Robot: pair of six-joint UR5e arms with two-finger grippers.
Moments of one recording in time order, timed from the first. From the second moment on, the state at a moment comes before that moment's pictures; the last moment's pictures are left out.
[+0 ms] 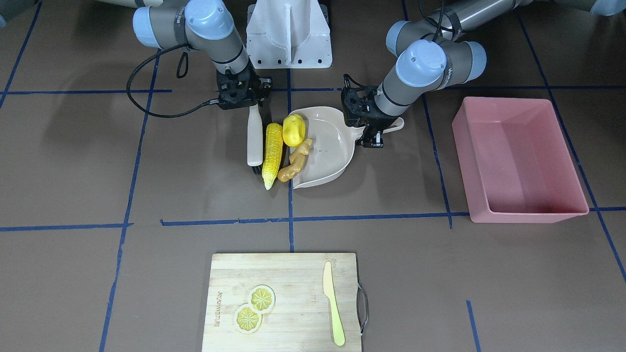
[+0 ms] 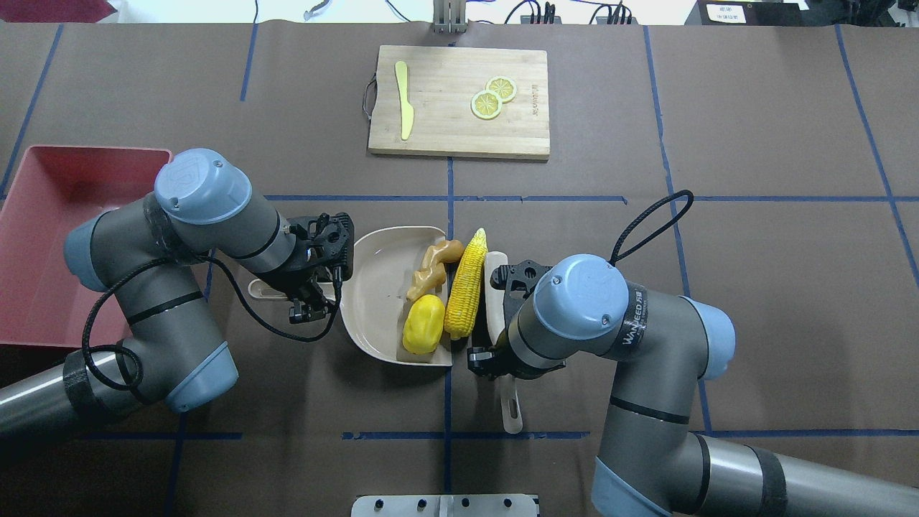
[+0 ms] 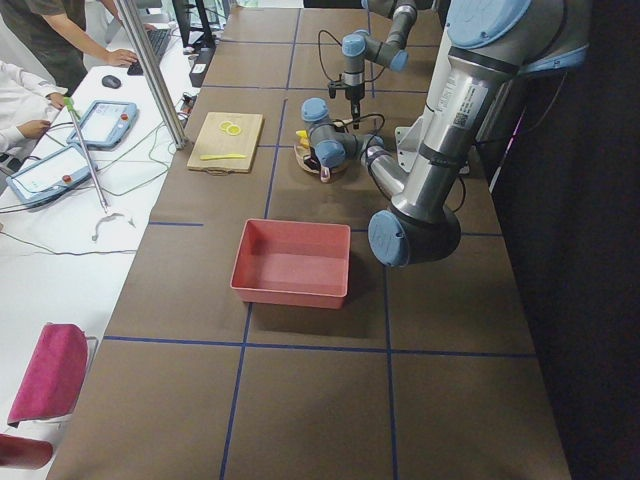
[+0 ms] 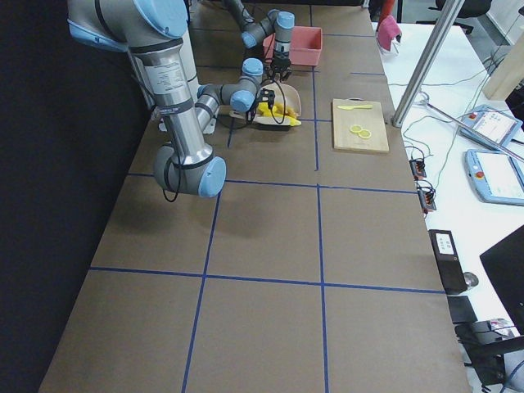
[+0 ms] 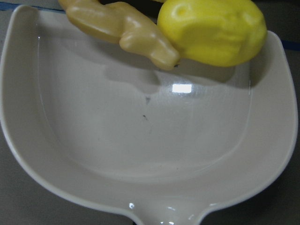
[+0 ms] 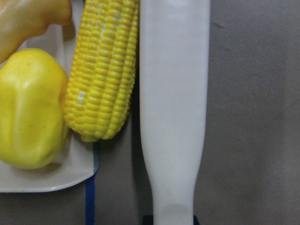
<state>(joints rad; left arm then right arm) -0.60 -2.02 -1.70 -1.87 -2.14 0.28 0.36 -1.07 1.81 -1.42 1.94 1.32</state>
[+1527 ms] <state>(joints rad) -0.60 -2.02 -1.70 -1.87 -2.14 0.28 0.32 -0.93 1.70 -1.42 1.87 1.30</state>
